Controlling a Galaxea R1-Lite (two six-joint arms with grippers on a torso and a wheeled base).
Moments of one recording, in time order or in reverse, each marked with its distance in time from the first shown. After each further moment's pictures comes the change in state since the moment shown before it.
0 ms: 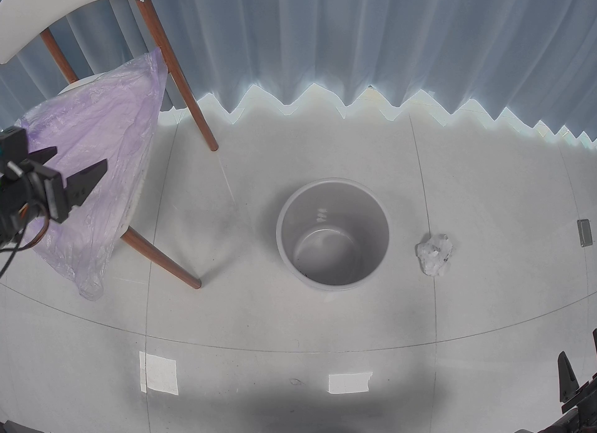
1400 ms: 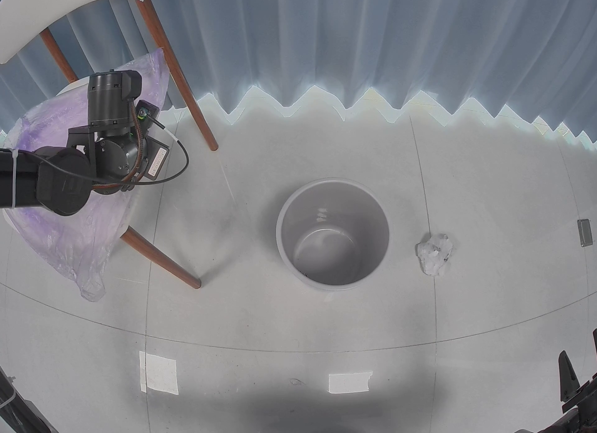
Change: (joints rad) left arm -0.157 0.643 -0.530 0.059 0.556 0.278; right arm 0.000 0.000 0.000 -0.001 -0.004 0.016
